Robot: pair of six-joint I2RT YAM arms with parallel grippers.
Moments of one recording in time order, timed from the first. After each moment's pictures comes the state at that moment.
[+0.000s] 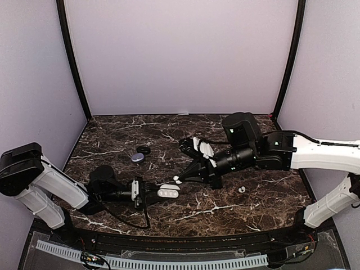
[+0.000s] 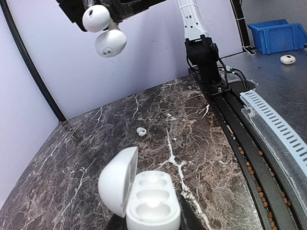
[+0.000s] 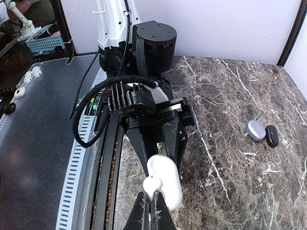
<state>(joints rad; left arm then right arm) -0.96 1.50 0.28 1.12 0.52 0.42 1.10 1.34 1.08 -0.26 -0.48 -0.24</state>
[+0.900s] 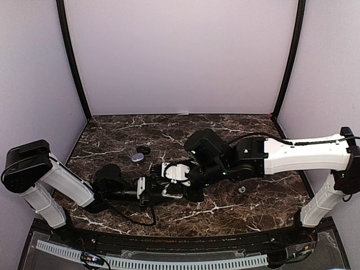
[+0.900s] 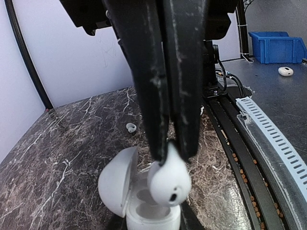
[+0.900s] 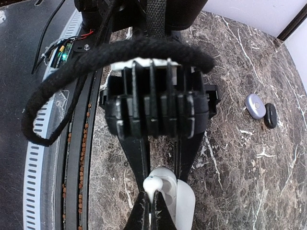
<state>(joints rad) -0.96 1.59 0.34 1.11 0.54 0.30 1.26 1.57 1.27 -0.46 -0.16 -0.35</state>
